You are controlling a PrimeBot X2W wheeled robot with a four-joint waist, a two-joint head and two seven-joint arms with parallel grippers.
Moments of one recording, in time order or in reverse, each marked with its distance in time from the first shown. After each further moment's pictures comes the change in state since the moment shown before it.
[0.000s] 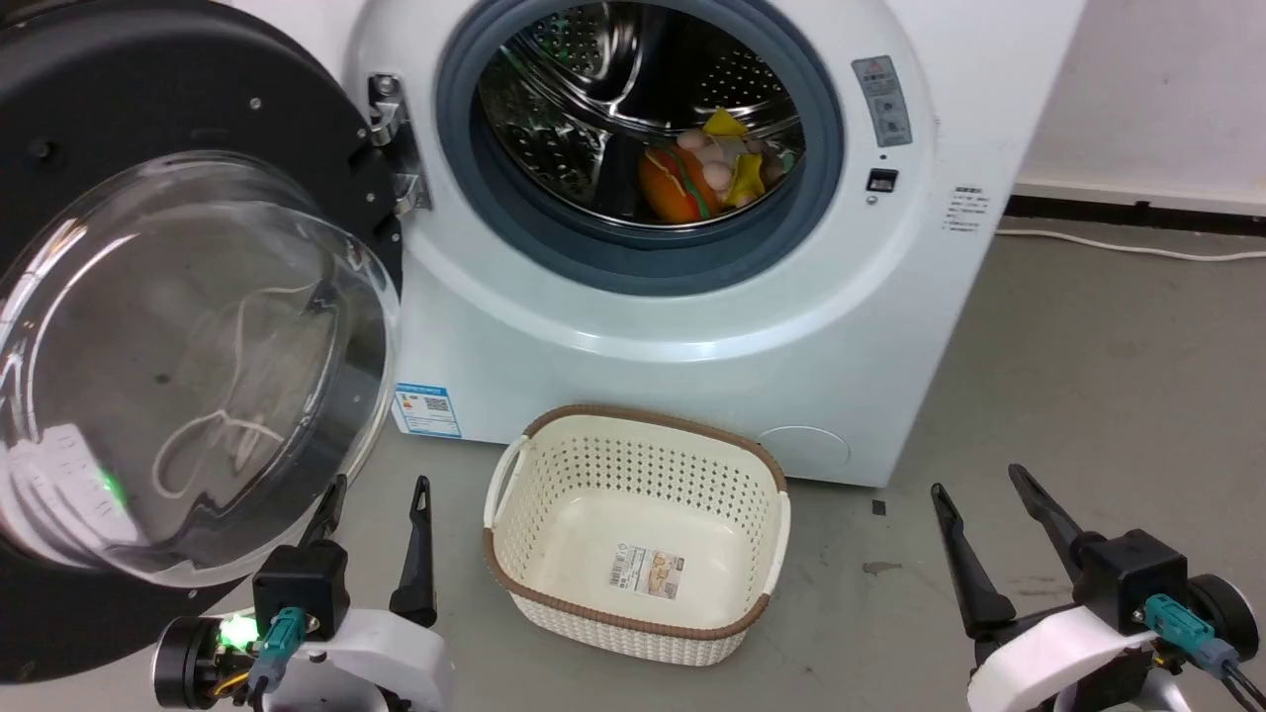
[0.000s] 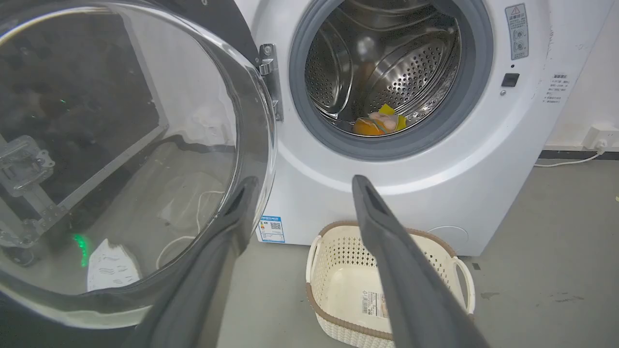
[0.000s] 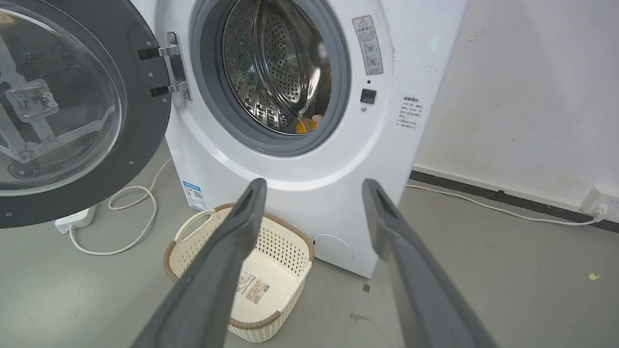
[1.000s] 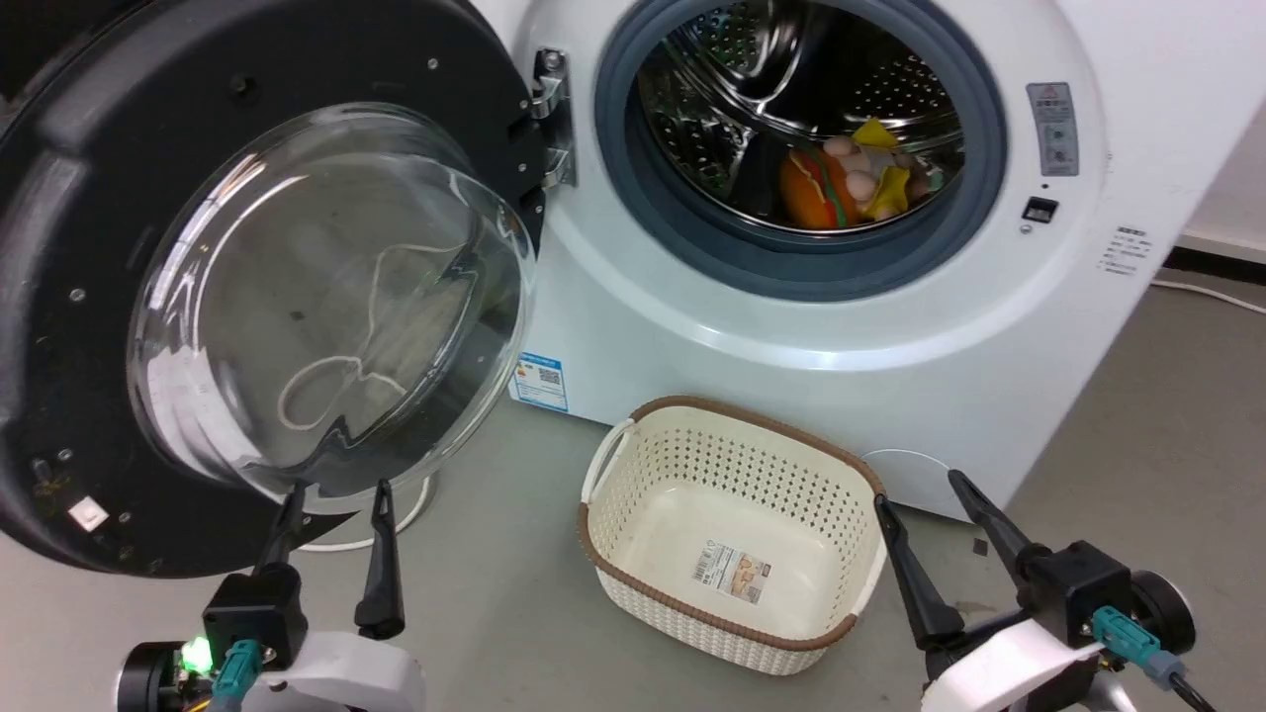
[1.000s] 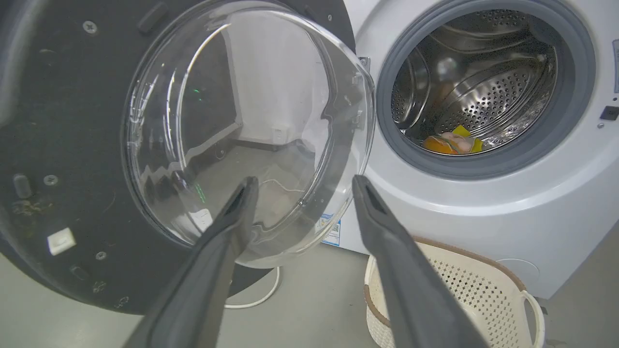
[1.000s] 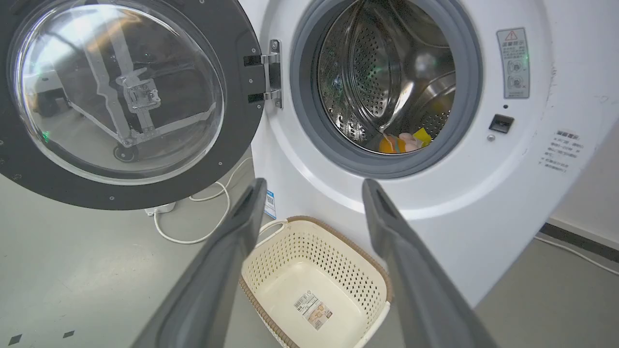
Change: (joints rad) left arm 0.040 0.000 0.040 -0.035 -0.027 0.001 -0.062; right arm -0.011 0.000 0.086 0.047 0.016 0.000 -0.063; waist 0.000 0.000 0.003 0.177
